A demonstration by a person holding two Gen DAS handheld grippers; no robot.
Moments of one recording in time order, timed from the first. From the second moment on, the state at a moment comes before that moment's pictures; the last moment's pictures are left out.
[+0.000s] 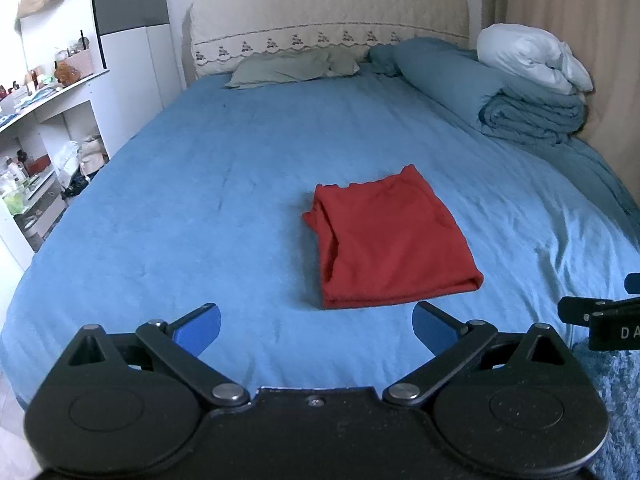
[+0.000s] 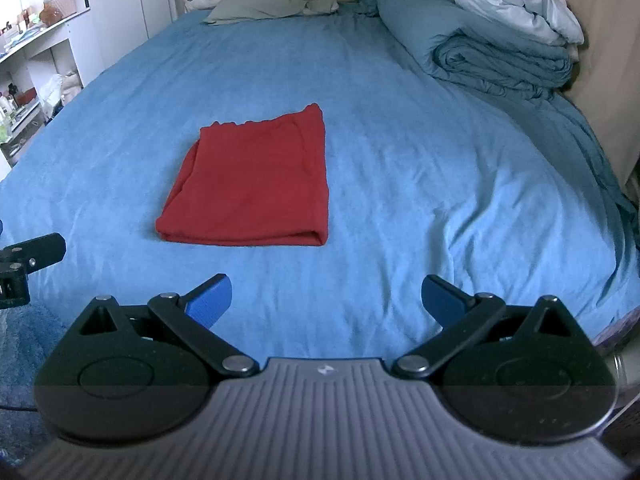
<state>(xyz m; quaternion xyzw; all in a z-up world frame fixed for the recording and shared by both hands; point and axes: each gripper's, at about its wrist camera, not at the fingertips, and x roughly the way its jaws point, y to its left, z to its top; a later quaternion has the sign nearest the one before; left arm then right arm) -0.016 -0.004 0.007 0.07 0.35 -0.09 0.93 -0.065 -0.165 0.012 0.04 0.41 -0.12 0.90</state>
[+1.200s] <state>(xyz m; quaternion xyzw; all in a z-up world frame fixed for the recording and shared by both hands) -0.015 -0.004 0.010 0.07 0.35 -0.09 0.93 -0.067 -0.167 0.011 0.05 0.41 -0.12 0.90</state>
